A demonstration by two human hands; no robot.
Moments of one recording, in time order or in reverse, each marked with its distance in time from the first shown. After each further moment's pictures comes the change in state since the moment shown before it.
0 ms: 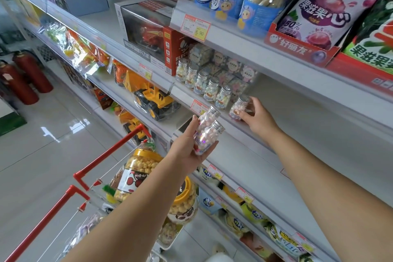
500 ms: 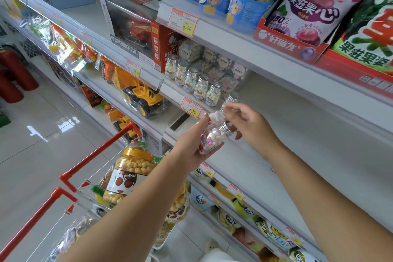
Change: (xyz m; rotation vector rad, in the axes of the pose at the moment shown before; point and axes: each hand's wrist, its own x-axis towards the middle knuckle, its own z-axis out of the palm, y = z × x) left_hand 0.009 -0.015 0.023 0.160 -0.116 0.011; right_hand -0.057 -0.031 -0.007 0.076 -0.064 -0.037
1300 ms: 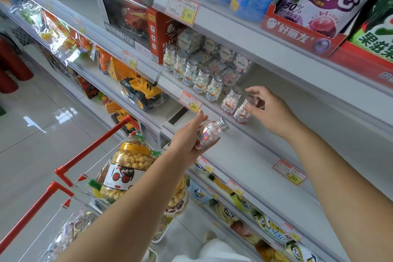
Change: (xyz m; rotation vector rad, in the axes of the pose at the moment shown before) left_hand 0.016 0.001 -0.007 -0.013 0.115 0.003; right_hand 0.041 0.018 -0.045 -0.422 0.005 -0.017
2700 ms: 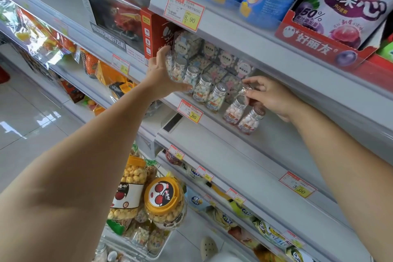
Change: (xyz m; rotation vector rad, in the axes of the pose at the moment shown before) left_hand 0.094 0.157 -0.014 1.333 0.166 0.654; right_hand 0.061 -0.021 -0.007 0.255 -0.079 0.159
